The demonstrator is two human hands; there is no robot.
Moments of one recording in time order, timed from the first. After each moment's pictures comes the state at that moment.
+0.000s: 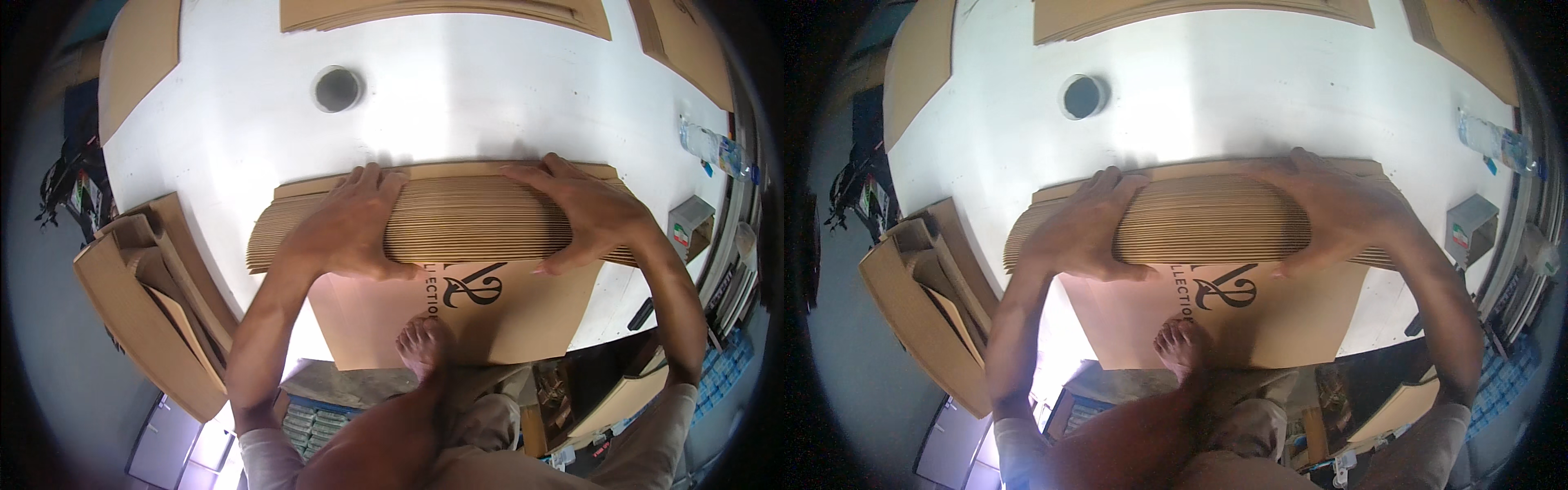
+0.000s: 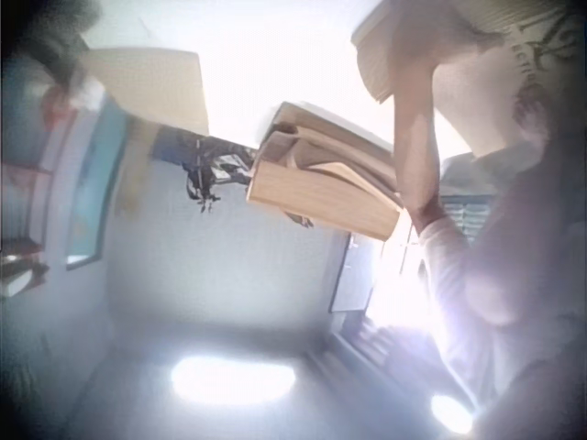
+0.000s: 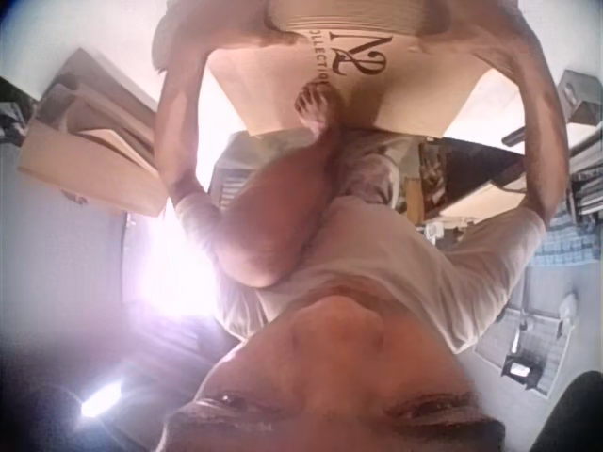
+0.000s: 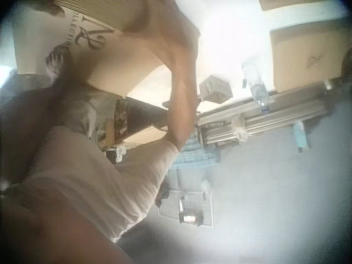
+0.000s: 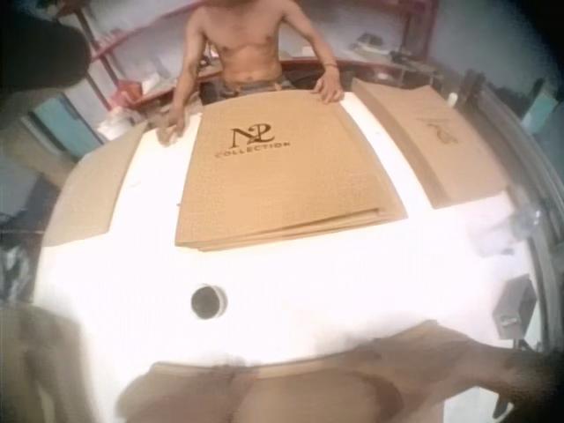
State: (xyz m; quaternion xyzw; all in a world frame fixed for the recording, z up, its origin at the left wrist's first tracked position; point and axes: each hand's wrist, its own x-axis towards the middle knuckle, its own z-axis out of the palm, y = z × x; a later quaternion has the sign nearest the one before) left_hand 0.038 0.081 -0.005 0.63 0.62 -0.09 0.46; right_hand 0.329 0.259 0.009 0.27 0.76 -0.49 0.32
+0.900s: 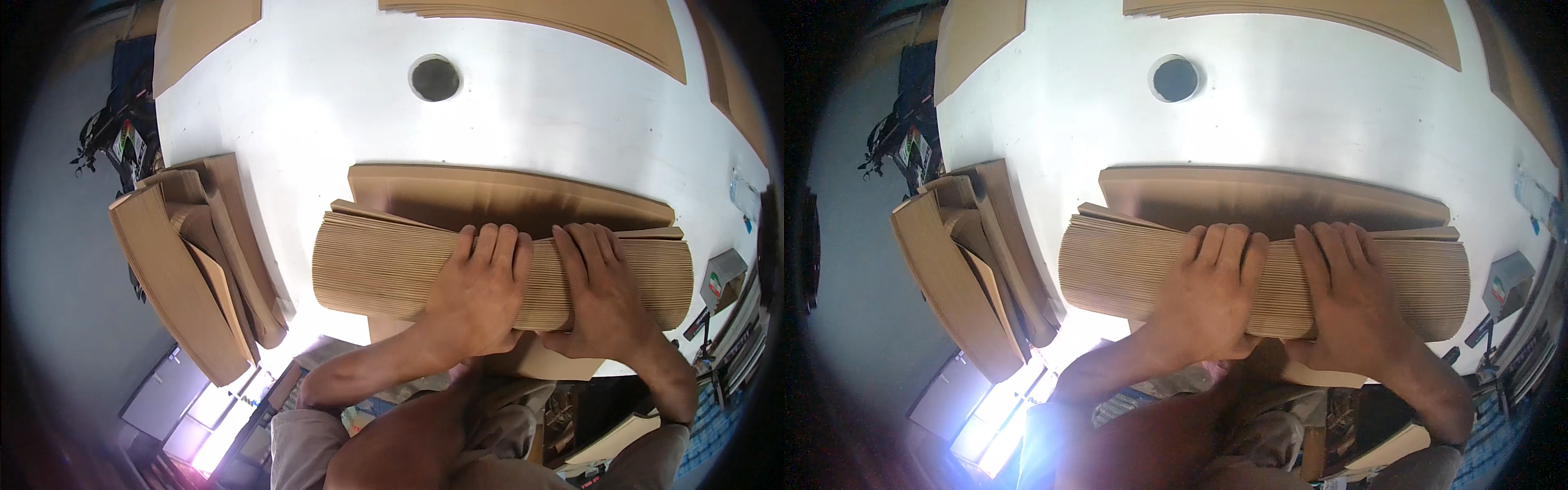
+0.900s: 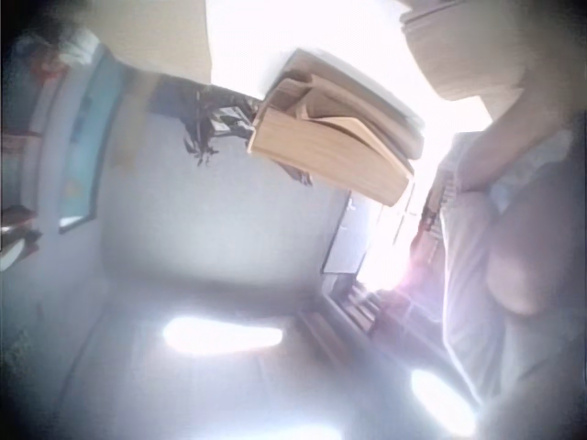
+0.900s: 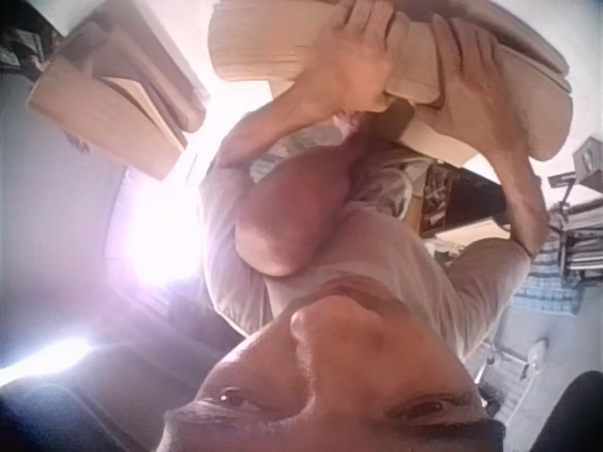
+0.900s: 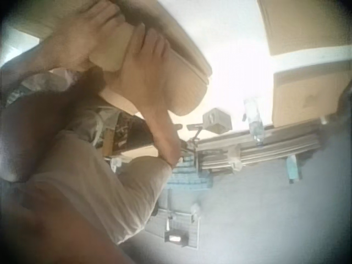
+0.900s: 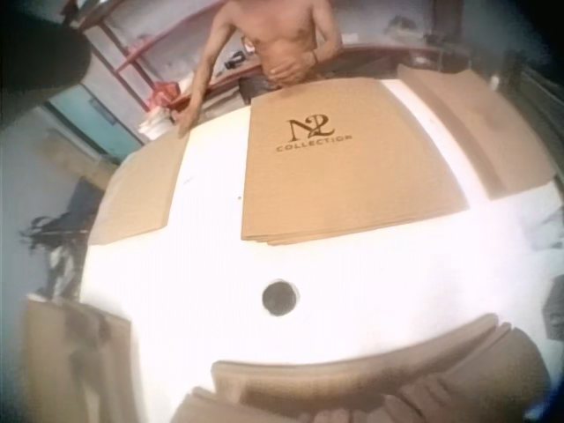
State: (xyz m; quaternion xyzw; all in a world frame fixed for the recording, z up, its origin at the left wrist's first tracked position) left_hand 0.122 0.040 0.035 0.68 0.66 0.01 0.32; right_hand 0.314 0.167 0.032 0.18 0.91 -0.35 0.13
